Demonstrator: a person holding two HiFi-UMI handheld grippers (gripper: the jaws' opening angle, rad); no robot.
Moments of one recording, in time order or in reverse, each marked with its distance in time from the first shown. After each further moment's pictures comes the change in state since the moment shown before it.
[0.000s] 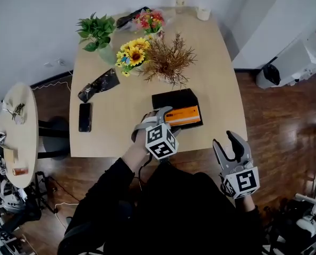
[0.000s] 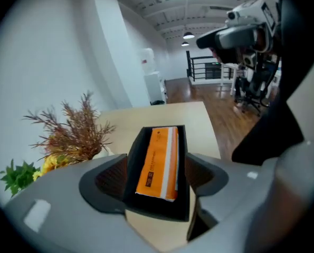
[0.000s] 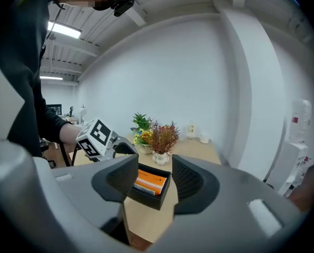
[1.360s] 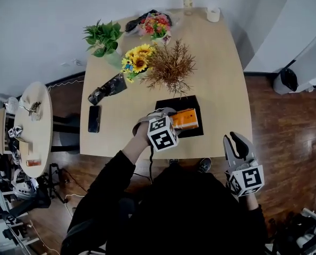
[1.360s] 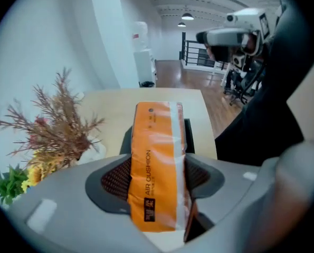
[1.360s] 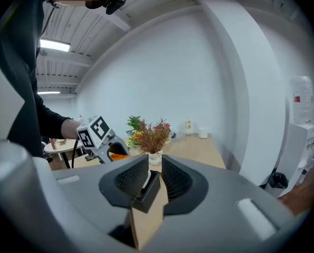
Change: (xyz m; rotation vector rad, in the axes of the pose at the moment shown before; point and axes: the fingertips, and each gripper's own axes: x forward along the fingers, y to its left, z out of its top) left arm 0.030 0.014 0.009 -0.019 0.216 -0.179; right arm 0.024 -0.083 -0.019 0.122 -0.060 0.054
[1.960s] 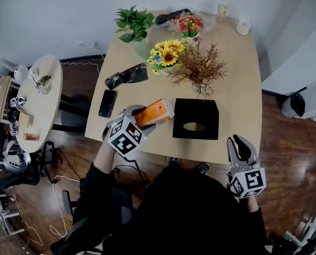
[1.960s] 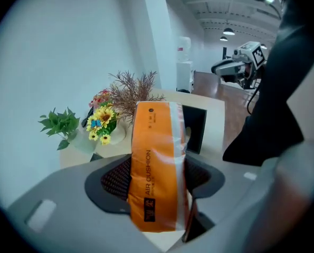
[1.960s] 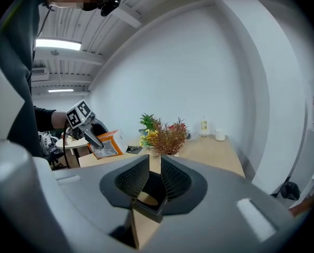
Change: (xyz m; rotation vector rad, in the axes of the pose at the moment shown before) left arm -0.142 0.027 -0.133 -0.350 -0.085 0.271; right arm 0.037 0.046 0.011 -0.066 0.029 0.130
